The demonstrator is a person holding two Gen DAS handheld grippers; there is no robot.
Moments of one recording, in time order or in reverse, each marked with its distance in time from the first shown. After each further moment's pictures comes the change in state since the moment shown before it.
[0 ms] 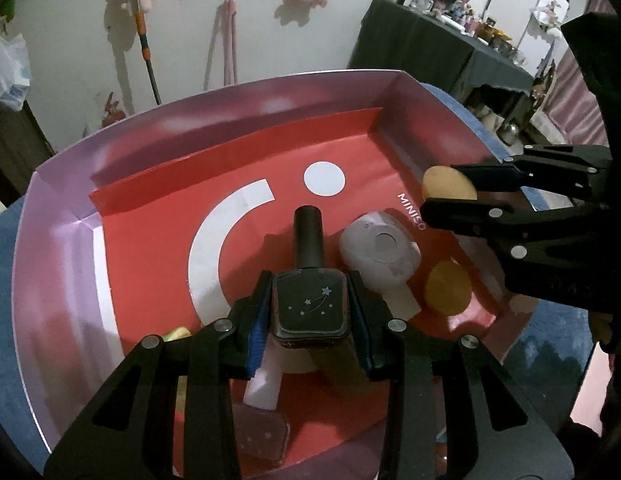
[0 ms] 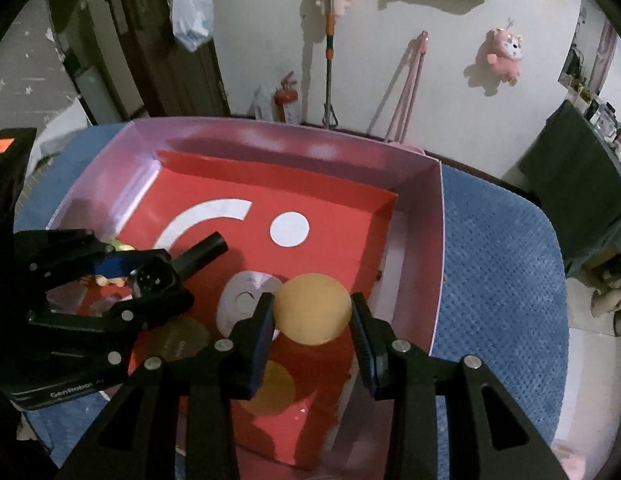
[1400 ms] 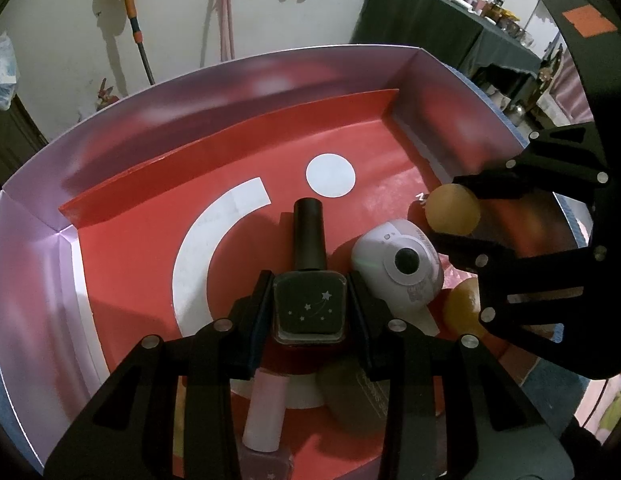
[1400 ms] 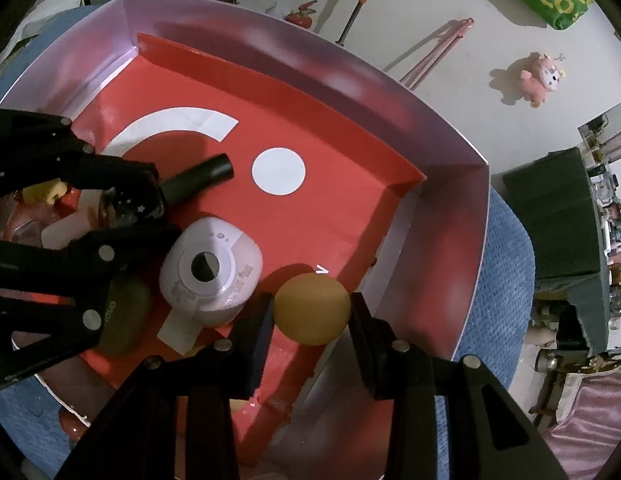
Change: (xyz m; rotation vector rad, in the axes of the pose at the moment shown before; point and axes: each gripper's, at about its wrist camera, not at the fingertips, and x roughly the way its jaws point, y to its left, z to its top) left arm 0.026 0.001 0.017 0.011 0.093 0.016; right arm 0.039 0.029 0.002 -0.276 0.265 -0.195
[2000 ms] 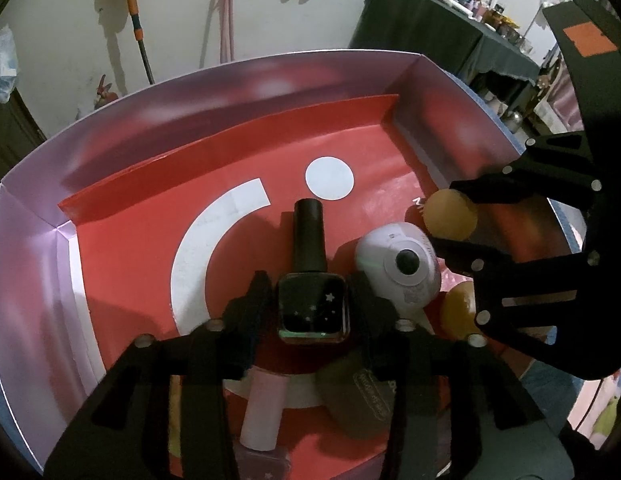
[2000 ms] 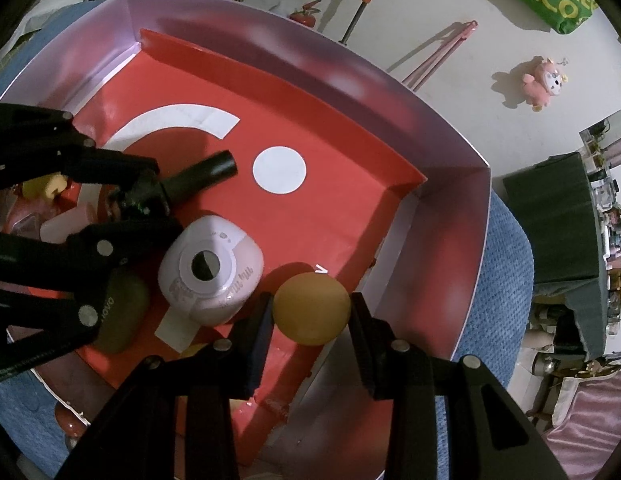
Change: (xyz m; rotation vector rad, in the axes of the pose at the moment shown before) left arm -0.003 0.004 -0.003 -0.026 -0.011 -0.017; right arm 0.000 -0.002 0.000 -0.015 0.003 -0.001
